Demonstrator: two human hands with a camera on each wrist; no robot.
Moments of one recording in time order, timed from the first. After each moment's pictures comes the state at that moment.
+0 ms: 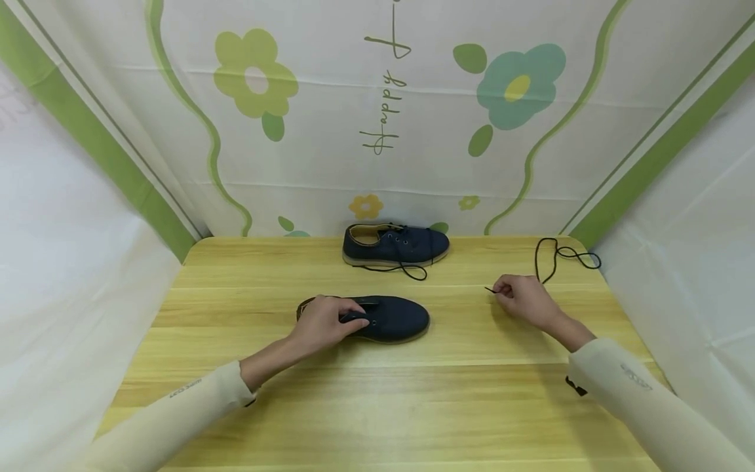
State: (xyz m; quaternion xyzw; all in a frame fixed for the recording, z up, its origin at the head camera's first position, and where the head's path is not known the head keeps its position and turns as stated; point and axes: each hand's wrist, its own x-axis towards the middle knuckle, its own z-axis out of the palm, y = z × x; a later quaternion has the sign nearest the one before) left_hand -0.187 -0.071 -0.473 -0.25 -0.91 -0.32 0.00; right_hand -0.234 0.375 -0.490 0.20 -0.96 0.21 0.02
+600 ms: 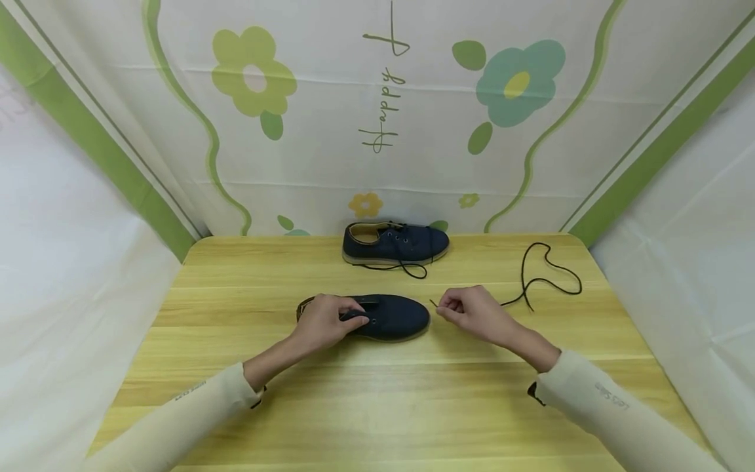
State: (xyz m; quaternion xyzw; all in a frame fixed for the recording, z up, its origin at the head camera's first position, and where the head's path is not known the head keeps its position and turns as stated) left_hand -0.186 -0.069 -0.475 -0.22 -0.92 -0.33 0.00; right_hand -0.196 0.271 -0.459 0.26 -0.90 0.34 -0.06
